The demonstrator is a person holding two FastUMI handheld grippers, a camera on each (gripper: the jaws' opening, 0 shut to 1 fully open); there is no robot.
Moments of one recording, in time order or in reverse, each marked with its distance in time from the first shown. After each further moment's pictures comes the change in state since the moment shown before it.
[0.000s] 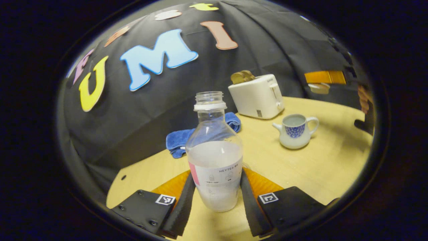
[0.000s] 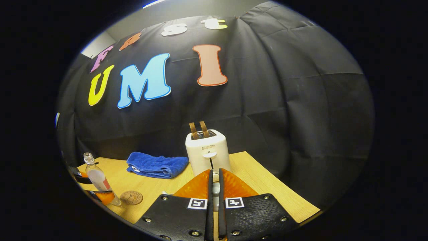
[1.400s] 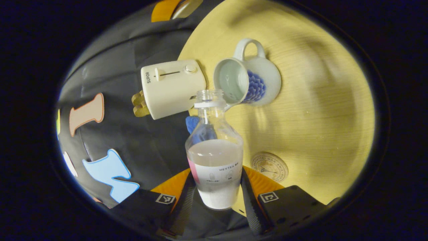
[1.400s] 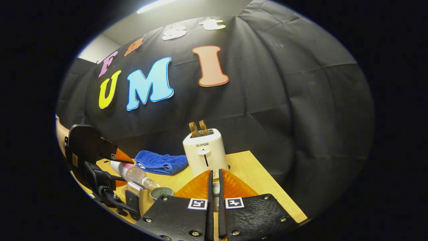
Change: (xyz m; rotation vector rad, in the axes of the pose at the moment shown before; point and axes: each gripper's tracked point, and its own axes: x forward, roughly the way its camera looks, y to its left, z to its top) left arm 0.040 -0.042 0.068 1.286 0.304 -0.091; right arm -0.006 -0.036 -0.005 0.010 -0.018 0.128
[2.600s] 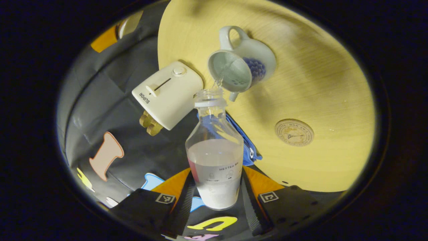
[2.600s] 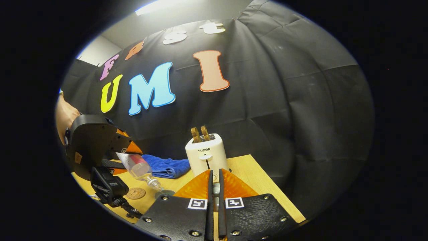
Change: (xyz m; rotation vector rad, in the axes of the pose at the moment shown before) left arm -0.008 0.016 0.002 0.396 0.168 0.081; right arm -0.009 -0.001 0.016 0.019 -0.031 0.010
